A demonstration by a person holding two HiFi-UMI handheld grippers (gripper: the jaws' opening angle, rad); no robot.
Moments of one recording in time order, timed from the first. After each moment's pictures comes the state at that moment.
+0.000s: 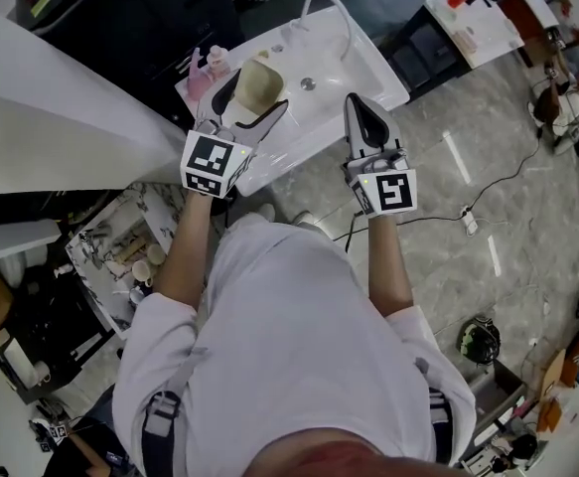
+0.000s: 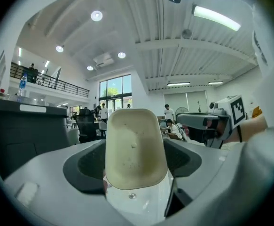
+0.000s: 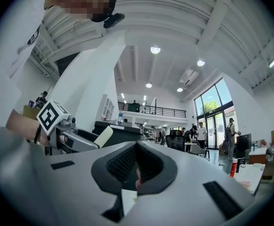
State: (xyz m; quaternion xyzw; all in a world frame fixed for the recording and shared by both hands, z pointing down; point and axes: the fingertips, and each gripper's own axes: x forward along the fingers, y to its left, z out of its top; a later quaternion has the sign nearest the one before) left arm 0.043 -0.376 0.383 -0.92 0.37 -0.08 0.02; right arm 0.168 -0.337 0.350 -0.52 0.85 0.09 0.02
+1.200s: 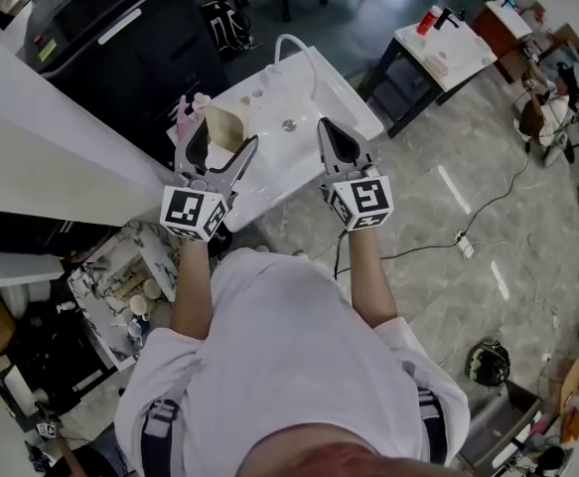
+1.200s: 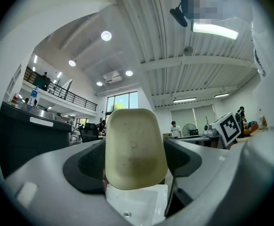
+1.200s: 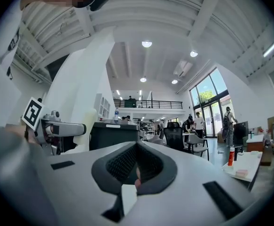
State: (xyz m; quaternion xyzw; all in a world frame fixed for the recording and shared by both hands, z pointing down) left arm 0.045 -0.342 0.329 -0.91 0.41 0.03 0.03; right arm 0.198 -0.341 0.347 -0.53 0.85 0.03 0.01
